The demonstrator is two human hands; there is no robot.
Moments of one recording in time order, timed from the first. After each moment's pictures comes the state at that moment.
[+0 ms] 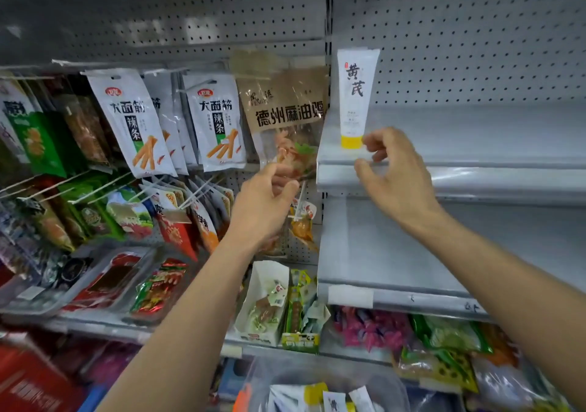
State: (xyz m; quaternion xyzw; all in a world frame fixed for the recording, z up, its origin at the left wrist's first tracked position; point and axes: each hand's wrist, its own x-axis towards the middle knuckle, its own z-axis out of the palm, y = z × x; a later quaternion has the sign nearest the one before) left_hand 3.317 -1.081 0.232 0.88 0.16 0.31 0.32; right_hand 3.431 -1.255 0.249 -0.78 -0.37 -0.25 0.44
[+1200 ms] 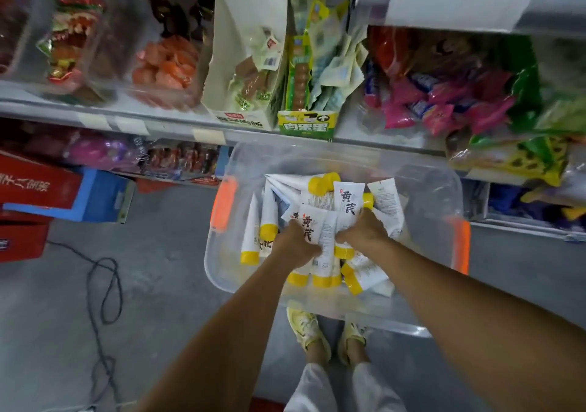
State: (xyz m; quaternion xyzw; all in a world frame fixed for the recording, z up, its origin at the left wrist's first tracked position) left_hand 3.228 -1.152 -0.304 0.76 0.42 -0.29 0.40; right_hand 3.329 -1.268 -0.309 -0.86 0.01 0.46 0.23
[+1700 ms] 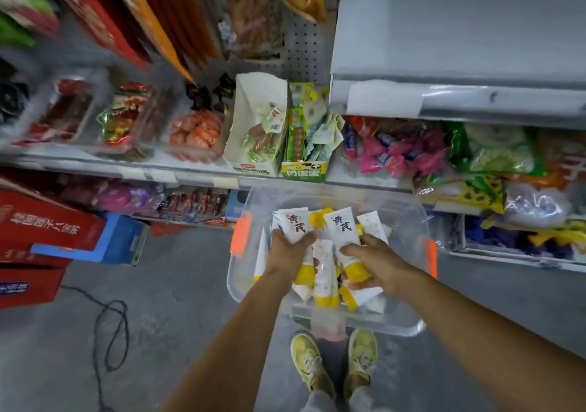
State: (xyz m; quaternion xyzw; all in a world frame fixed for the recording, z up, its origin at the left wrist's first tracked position) left_hand 3.227 -1.155 -0.194 0.54 0.52 -0.02 0.66; right_hand 3.319 -1.305 -0.191 -0.70 0.08 0.53 0.47
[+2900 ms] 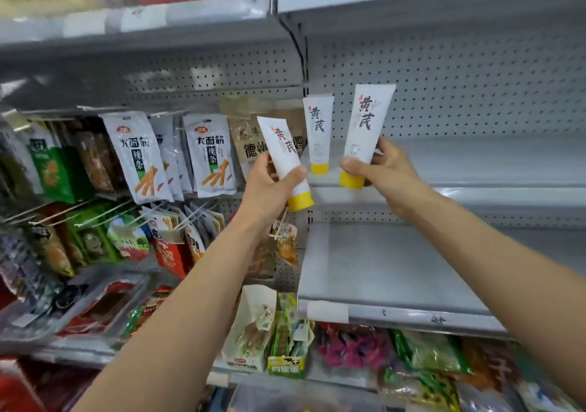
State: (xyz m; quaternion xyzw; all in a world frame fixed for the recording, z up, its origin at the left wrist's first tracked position) left_hand 3.331 -1.142 0.274 0.71 0.08 0.36 0.60; right_hand 3.432 -1.312 0.296 -0.64 -0.31 0.04 0.70
